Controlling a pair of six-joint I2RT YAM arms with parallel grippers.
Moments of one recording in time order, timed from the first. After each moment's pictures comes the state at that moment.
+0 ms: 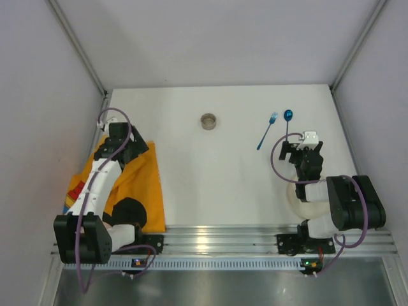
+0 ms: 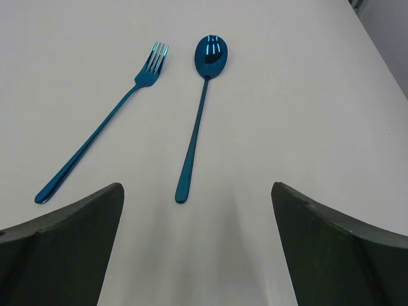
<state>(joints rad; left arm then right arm) -0.01 1.17 0.91 -0.48 -0.26 -0.52 0.03 1.45 0.23 1.09 0.08 -0.03</state>
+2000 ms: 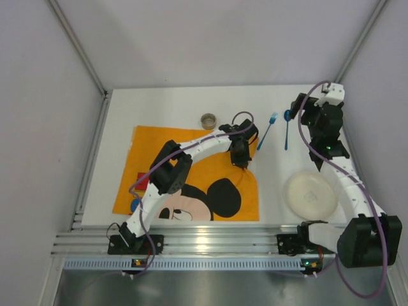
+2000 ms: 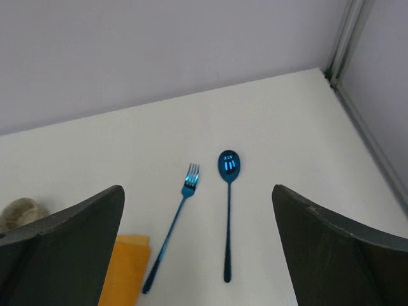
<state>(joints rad) -0.85 2.32 1.91 -0.78 0.06 -0.87 0.06 1.16 0.88 0.17 0.16 0.14</state>
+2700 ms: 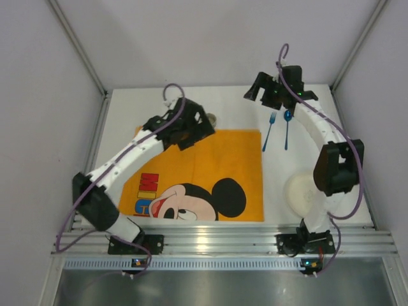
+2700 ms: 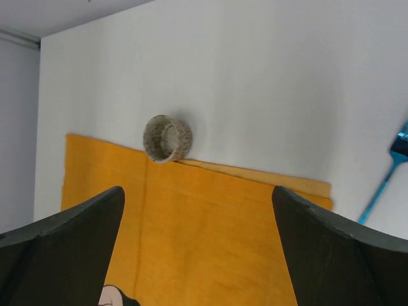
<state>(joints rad) -0.68 1.64 1.54 -0.74 -0.11 -0.99 0.16 1.79 1.56 -0.35 -0.30 0.50</state>
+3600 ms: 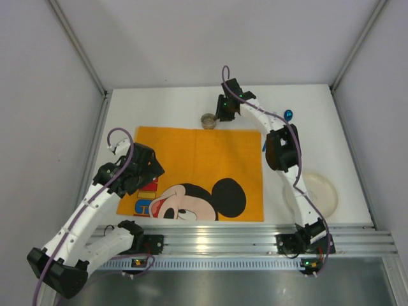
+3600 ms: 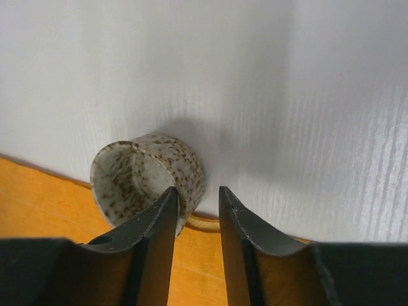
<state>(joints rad) -0.47 0.90 0.94 -1.07 -0.38 -0.99 0.46 2.54 2.33 -0.67 -0.09 0.58</state>
